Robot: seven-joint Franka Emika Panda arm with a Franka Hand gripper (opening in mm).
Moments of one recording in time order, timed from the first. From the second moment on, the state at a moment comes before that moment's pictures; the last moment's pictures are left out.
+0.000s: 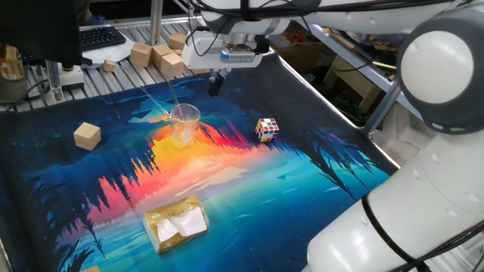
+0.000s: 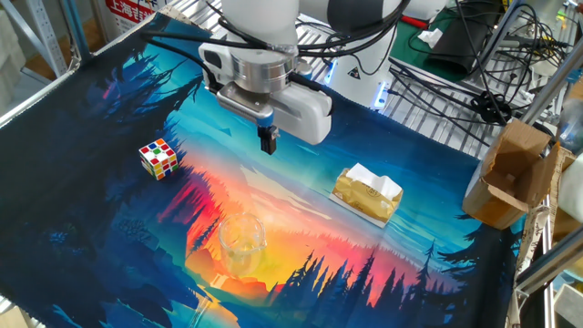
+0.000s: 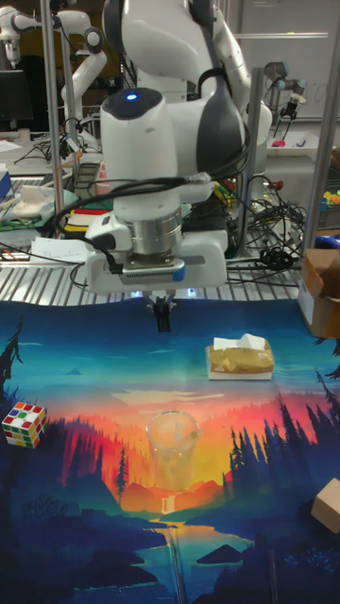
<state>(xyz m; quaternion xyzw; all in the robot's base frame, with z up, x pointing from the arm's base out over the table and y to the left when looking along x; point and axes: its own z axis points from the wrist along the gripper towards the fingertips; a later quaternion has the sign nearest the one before) 0.505 0.001 0.303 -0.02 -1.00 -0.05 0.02</state>
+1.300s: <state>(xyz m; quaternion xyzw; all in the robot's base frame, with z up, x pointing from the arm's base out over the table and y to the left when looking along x) 0.550 0.017 0.317 -0.03 -1.00 -0.01 0.06</state>
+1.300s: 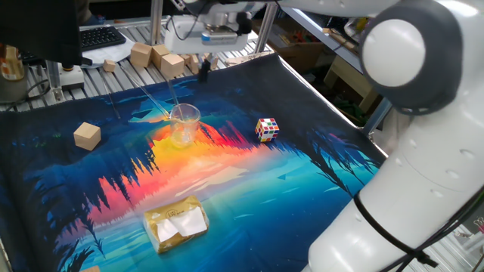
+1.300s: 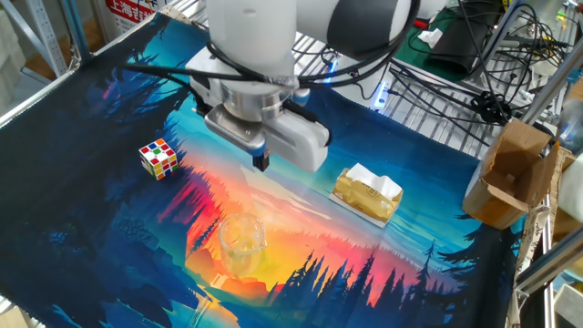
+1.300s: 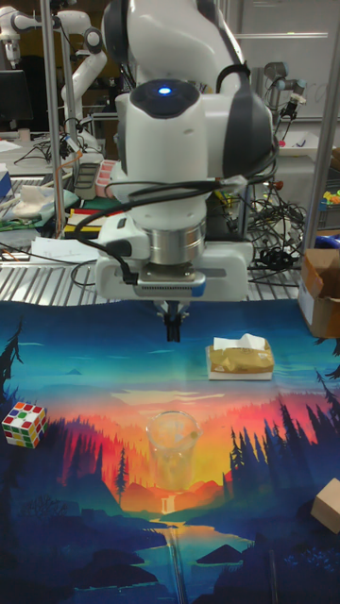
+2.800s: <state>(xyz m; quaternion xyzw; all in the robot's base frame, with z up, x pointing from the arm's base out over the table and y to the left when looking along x) 0.607 0.033 0.327 -0.06 -0.99 0.00 0.09</state>
